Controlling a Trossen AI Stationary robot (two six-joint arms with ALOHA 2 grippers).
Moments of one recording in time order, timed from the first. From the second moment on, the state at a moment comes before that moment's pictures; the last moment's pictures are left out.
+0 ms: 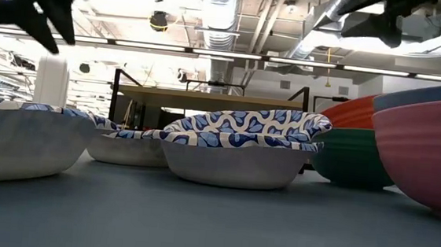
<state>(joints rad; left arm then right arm) -0.27 0.81 0.85 -1.14 -0.49 -1.37 -0.17 0.73 0.87 -0.53 0.16 0.57</state>
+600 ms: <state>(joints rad) 0.03 1.12 0.70 -0.65 -0.26 -1.18 -0.17 0.80 1.00 -0.72 0.20 0.54</state>
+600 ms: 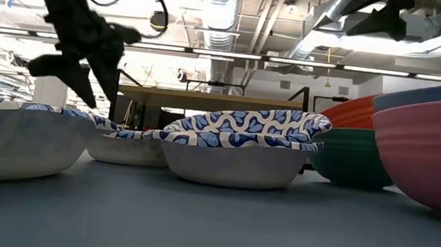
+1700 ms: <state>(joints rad) 0.14 1.36 0.70 -0.57 0.04 -1.11 -0.33 0.81 1.00 -0.81 0.27 0.52</state>
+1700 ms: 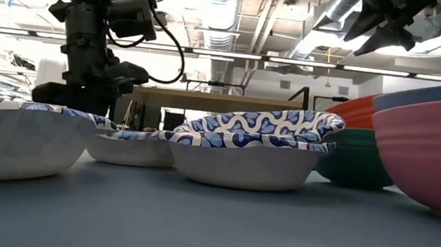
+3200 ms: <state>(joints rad) 0.64 1.13 1.23 -0.87 0.06 -0.89 -0.37 0.90 0.99 -0.81 0.25 0.49</state>
